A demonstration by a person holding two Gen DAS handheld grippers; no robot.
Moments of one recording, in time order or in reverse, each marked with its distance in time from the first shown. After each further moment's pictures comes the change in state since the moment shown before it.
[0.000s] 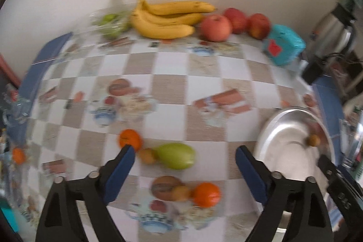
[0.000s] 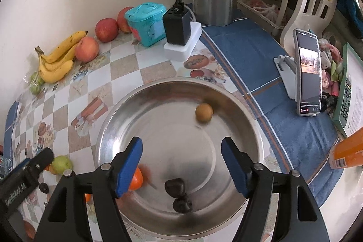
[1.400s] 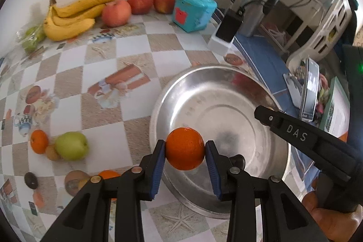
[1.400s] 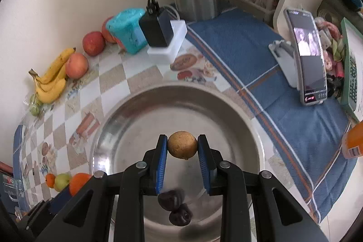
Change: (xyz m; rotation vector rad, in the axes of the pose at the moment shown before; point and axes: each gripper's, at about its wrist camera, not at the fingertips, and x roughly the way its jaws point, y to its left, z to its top) left arm 0.010 -0.097 -0.043 0.254 0.043 -0.364; right arm 0.023 -0.033 0.006 0.134 0.010 0.057
